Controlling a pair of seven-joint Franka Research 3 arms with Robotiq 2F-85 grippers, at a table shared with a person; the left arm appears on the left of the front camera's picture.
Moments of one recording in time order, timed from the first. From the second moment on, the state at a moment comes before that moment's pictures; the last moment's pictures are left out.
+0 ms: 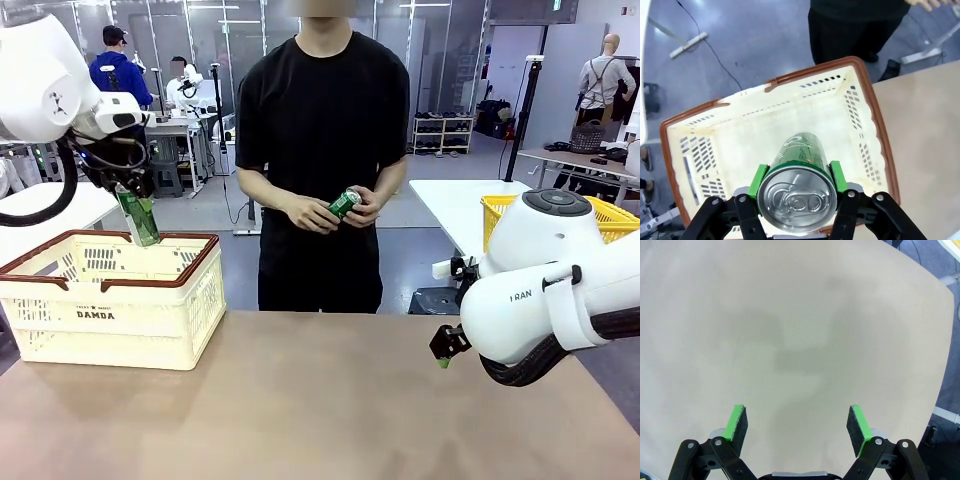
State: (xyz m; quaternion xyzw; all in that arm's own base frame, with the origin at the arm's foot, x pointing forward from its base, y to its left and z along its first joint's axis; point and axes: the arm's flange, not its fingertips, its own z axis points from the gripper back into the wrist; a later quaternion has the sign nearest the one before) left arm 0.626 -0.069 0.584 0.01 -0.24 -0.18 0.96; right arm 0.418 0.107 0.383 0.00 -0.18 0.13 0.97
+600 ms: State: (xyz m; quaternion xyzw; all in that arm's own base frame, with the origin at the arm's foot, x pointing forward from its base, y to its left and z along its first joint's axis) left arm 0.645 -0.071 0.502 0.00 -0.19 -0.17 0.97; right arm 0.418 0.107 0.383 0.00 -0.18 0.13 0.97
